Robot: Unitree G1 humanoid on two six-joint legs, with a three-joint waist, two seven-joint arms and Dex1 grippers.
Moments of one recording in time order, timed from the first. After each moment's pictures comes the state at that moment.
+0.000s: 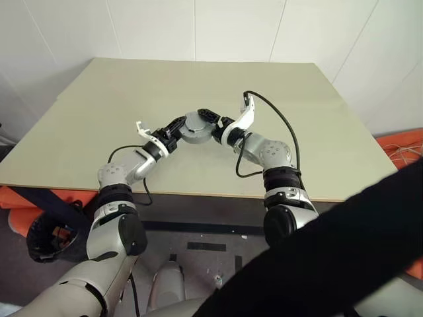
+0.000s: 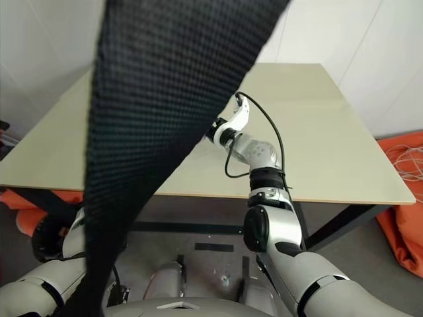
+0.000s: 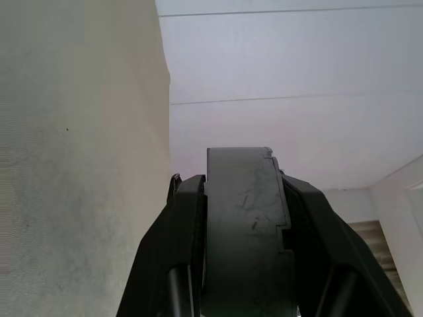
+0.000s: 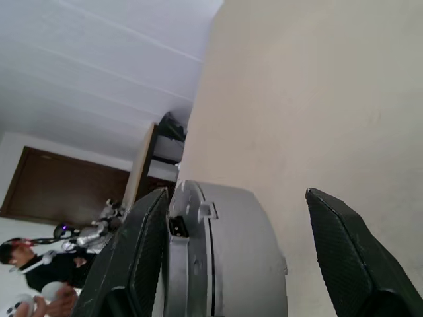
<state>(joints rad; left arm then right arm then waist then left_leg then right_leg) -0.78 0.12 0.69 0.74 -1.10 0.99 -0.30 -0.97 0.07 -0.46 0.73 0.74 0.74 0.14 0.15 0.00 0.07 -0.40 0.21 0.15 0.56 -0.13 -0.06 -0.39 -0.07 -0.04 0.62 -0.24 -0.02</state>
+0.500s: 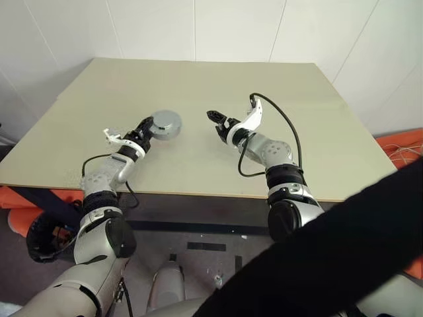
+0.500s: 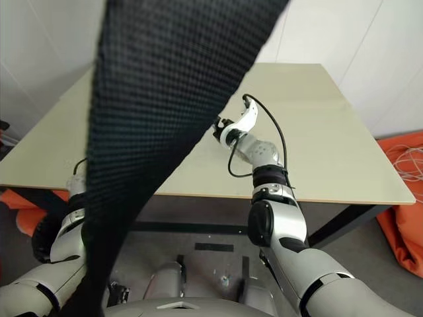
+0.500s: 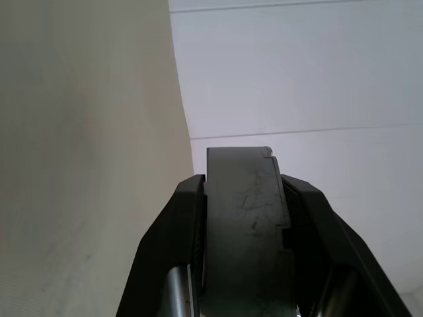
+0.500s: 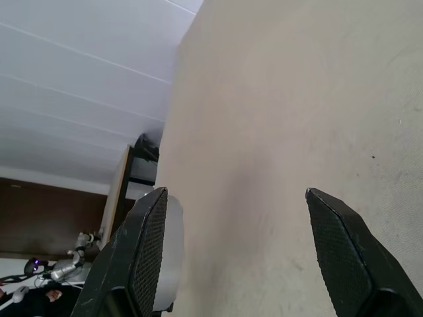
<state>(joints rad) -0.75 0.22 0.80 0.79 -1.07 0.72 -0.28 -0.99 0.03 -0.49 0.81 0.73 0.67 0.13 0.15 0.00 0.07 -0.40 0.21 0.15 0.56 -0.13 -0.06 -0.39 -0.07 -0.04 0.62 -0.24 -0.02</state>
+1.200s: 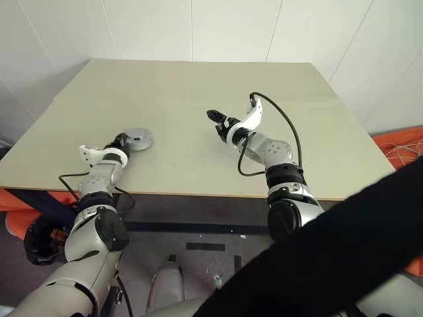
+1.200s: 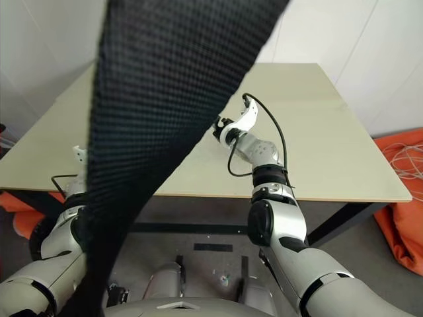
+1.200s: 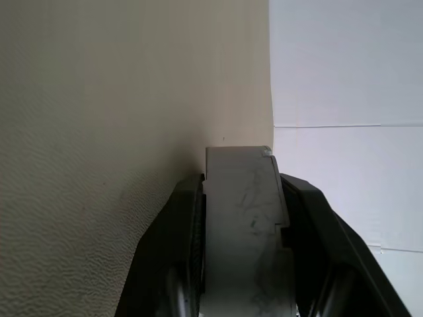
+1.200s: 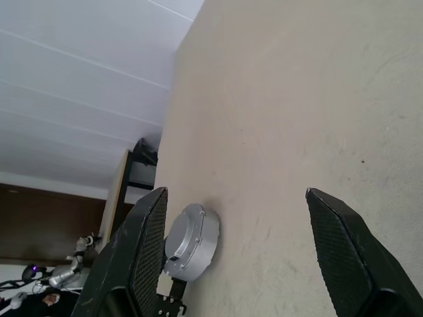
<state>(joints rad) -0.78 0.26 0.86 0.97 -0.98 0.39 -0.11 -0.99 0.04 -0.49 0.81 0.73 0.67 0.12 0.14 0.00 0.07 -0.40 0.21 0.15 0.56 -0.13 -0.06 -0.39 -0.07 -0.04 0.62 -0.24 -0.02</state>
